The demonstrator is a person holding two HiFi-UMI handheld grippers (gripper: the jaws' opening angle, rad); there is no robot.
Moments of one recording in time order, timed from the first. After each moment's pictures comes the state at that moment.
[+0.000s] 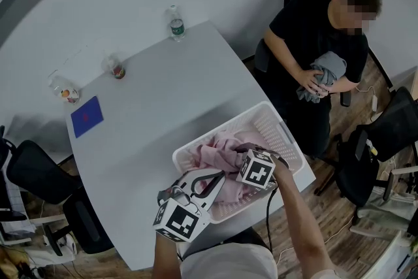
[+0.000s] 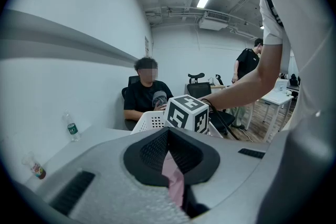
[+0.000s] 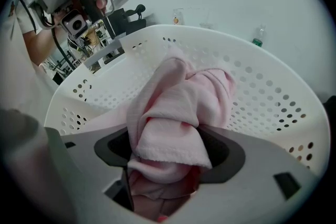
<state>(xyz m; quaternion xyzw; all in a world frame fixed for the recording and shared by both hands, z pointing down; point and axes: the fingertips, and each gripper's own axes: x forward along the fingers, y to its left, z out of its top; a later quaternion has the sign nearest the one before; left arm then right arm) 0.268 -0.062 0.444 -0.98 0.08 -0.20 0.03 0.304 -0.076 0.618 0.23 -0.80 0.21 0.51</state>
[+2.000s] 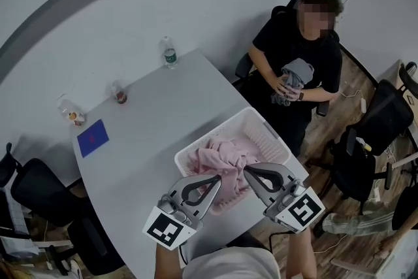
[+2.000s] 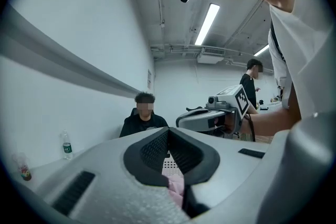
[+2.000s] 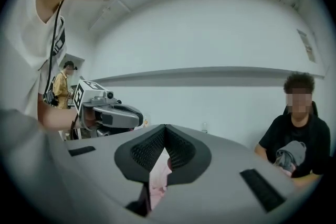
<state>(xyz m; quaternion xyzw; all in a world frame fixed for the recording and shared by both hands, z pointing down) 0.234 -0.011 0.330 -1.00 0.08 -0.02 -0.01 0.288 -0.004 0.328 0.51 -0.86 0.00 0.07</state>
